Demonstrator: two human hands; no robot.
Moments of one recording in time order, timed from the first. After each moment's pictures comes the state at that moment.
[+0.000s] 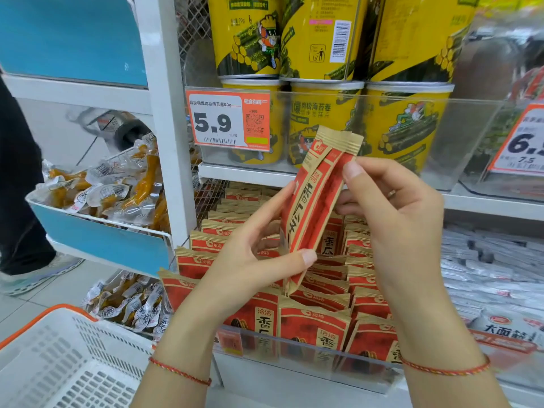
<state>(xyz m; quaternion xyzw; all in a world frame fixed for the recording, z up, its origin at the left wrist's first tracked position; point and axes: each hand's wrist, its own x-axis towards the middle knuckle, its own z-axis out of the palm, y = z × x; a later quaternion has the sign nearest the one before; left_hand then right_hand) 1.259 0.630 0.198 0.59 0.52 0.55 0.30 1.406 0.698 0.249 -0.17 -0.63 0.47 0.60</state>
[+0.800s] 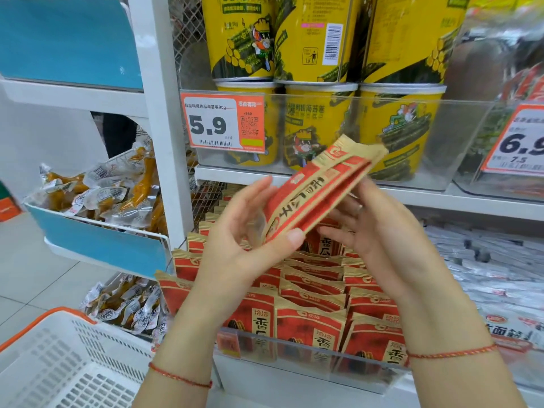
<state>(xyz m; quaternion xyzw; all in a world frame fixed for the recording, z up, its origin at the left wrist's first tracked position) 1.267 0.627 0.204 0.52 0.51 0.64 0.24 1.415 0.724 0.239 -0.22 -0.57 0.68 0.41</state>
